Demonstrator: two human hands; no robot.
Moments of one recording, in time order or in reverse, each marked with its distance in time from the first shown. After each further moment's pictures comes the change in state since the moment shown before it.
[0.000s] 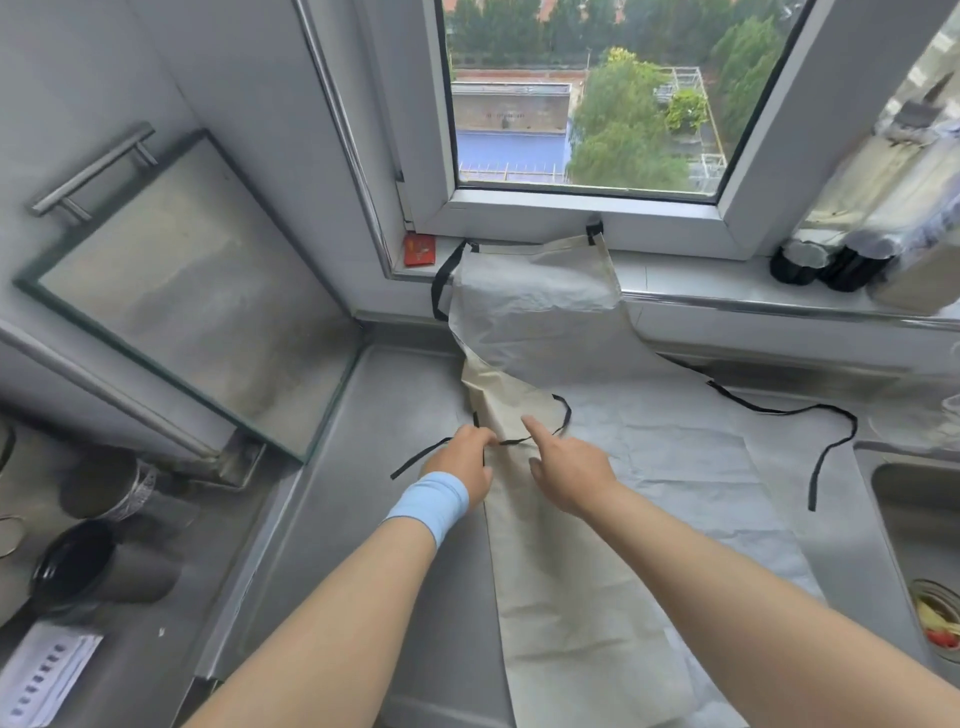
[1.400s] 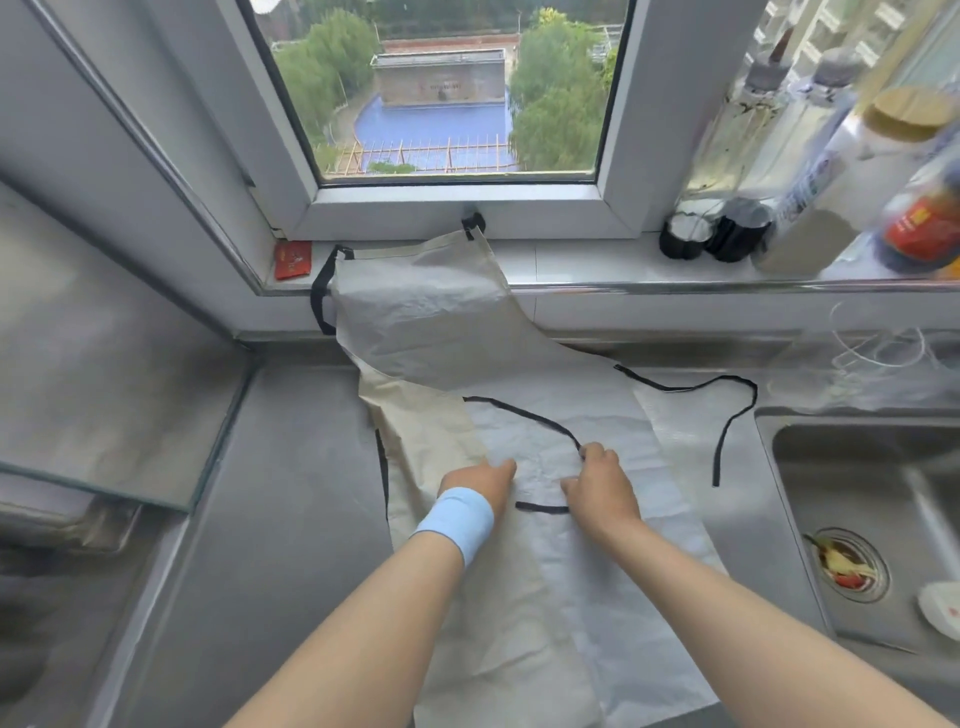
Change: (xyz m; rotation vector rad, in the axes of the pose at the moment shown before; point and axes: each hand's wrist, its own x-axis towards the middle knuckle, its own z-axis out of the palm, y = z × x) left_hand 0.041 0.136 0.069 0.523 -0.396 0.110; right_hand -0.045 0.144 0.017 0.472 0.103 0.561
